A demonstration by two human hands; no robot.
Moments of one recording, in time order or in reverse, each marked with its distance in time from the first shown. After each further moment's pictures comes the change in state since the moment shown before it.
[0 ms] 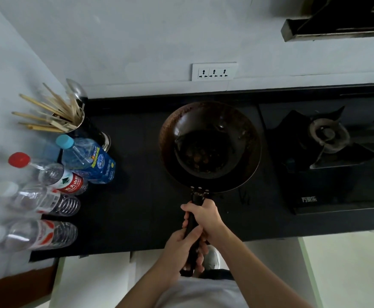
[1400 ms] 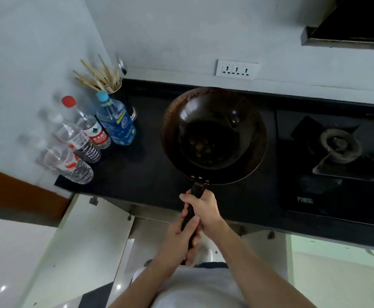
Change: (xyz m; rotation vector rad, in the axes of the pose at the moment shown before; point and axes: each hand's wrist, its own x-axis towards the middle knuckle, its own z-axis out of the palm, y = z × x) left_hand -0.047 -0.087 0.072 0.057 0.254 0.355; right_hand -0.053 0.051 -0.041 -0.057 -0.180 -0.249
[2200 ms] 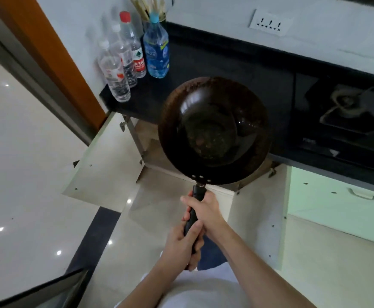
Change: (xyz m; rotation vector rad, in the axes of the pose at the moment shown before) left_hand -0.221 -0.166 -0.007 -0.165 0.053 -0.007; right_hand -0.208 0.167 0.035 -0.148 -0.068 0.053
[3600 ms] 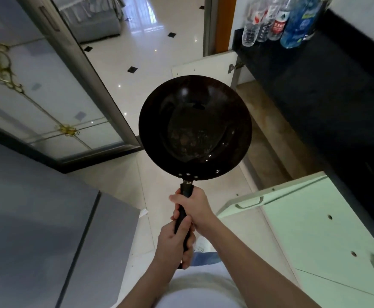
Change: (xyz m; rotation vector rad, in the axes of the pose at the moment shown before) left_hand -0.146 -0.185 0.372 -0.515 0.972 0.185; right_hand -0.185 0.118 -0.240 -0.492 -0.927 0.115
